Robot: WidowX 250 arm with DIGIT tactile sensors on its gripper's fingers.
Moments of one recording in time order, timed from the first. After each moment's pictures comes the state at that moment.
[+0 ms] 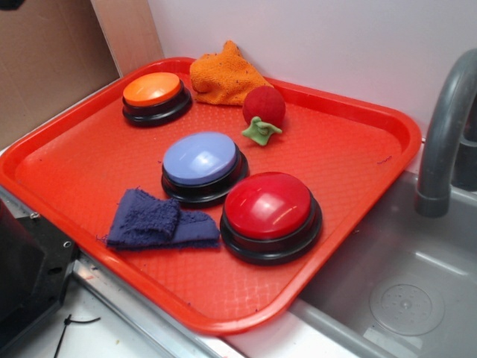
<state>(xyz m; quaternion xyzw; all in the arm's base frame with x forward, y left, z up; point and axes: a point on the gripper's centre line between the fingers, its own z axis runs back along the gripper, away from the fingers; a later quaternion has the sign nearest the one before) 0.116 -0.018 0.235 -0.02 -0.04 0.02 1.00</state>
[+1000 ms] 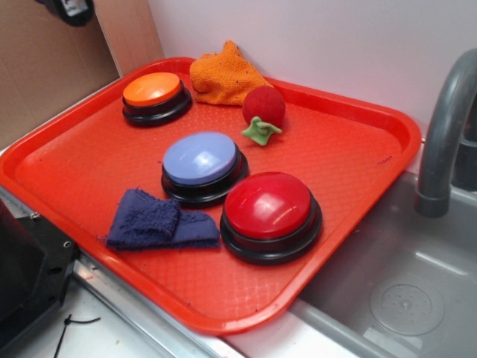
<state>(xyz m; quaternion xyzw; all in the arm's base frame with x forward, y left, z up) 0.183 0.013 0.193 0.01 -0.04 -0.08 1.00</state>
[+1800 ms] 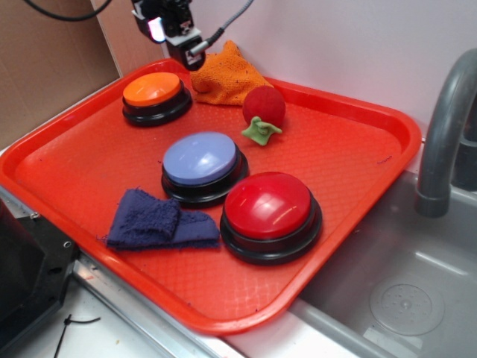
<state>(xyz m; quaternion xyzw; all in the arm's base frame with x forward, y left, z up) 0.290 0.043 0.104 0.05 -0.05 -0.08 0.99</state>
